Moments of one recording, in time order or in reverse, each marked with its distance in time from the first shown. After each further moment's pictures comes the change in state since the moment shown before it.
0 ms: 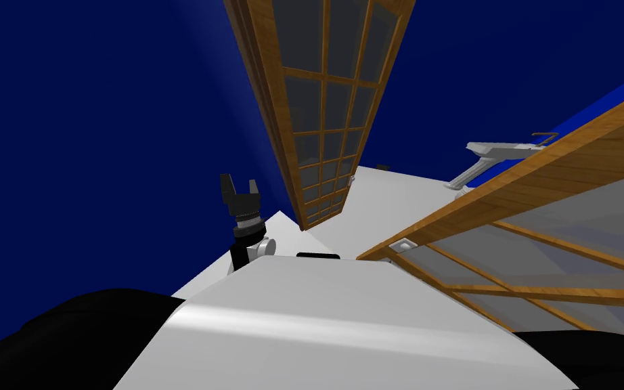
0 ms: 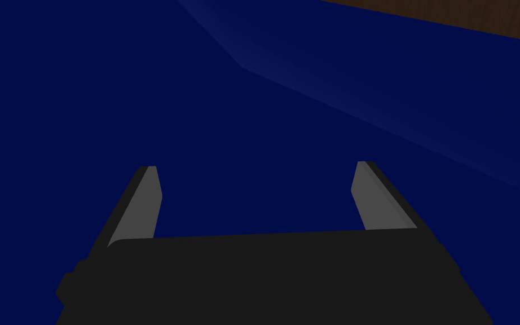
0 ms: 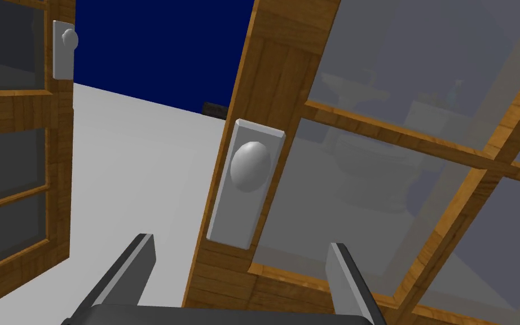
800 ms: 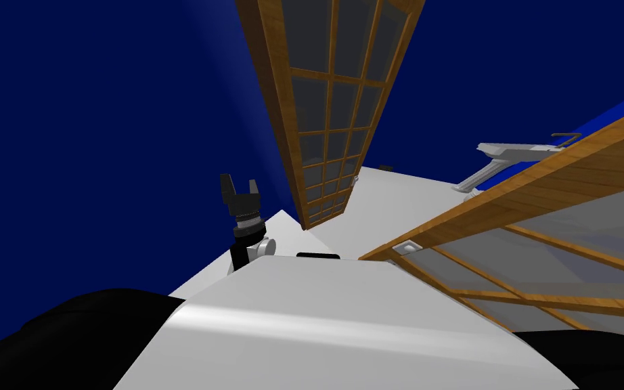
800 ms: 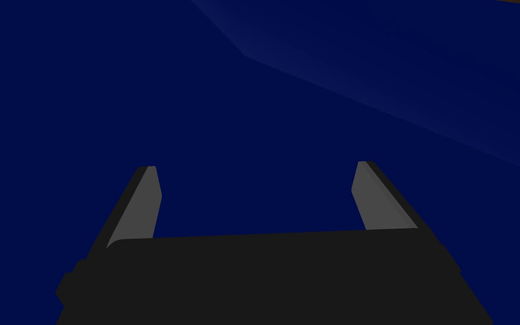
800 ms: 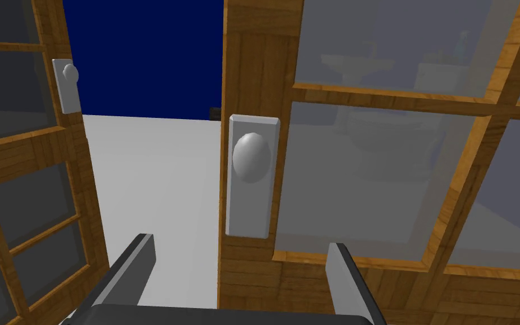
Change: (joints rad) arm 0.019 0.007 0.007 -0.003 -0.049 -0.005 -0.176
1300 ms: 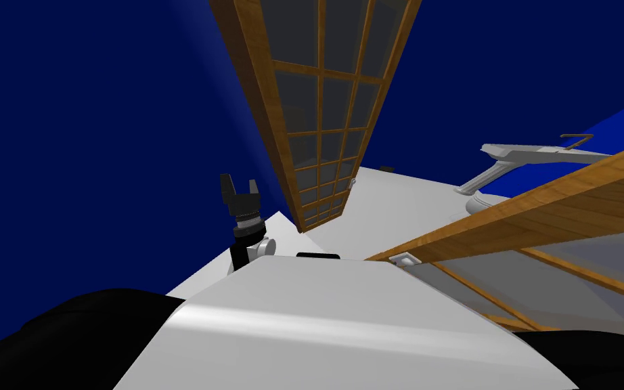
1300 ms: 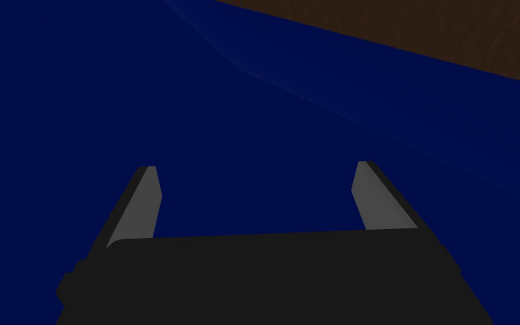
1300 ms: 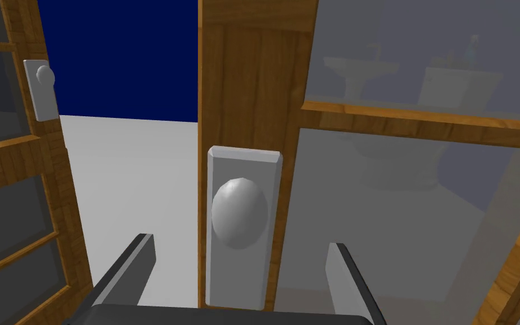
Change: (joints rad) arm -0.027 -0.018 -0.017 0.004 -0.011 0.023 0.008
